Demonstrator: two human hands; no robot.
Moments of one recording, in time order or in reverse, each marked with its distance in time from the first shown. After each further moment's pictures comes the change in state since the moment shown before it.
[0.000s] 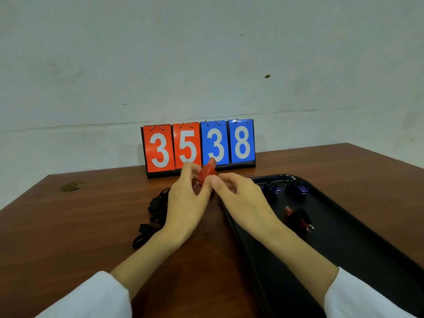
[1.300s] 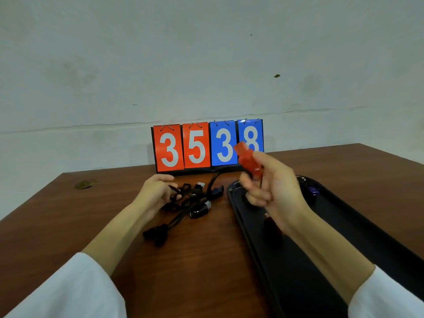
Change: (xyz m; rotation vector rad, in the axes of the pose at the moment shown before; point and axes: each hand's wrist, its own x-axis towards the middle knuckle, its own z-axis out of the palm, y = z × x) left_hand 0.042 -0.050 -0.065 -0.471 -0.057 -0.803; right_hand -0.006 -0.024 -0.032 0.803 -0.116 0.132
